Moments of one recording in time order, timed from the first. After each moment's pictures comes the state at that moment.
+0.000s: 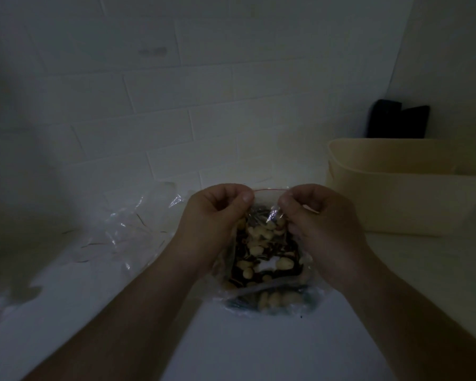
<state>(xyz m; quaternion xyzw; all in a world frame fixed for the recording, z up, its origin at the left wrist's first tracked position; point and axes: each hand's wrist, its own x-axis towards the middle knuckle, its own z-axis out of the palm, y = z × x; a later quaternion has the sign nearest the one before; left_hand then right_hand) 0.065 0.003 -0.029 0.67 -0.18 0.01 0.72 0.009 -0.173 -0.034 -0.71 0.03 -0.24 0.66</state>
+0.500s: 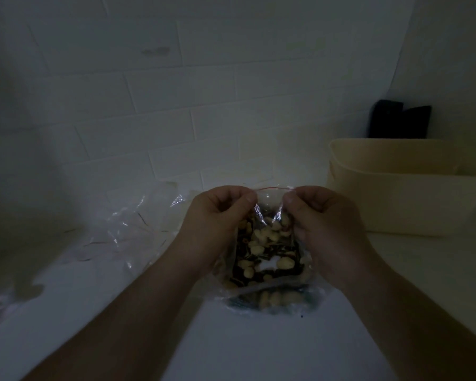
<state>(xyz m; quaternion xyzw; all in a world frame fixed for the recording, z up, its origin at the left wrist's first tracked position) 0.061 0.001 -0.027 0.68 -0.18 0.01 0.72 0.014 -0.174 -0.037 -0.66 0.05 -0.21 0.72</state>
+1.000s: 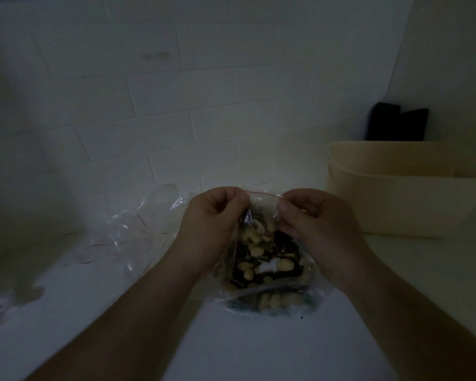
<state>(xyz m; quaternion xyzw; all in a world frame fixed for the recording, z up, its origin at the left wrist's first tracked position) 0.065 0.004 -0.028 0.72 -0.18 0.05 0.67 0.006 -0.172 -0.029 -0.70 0.02 -0.20 0.69</state>
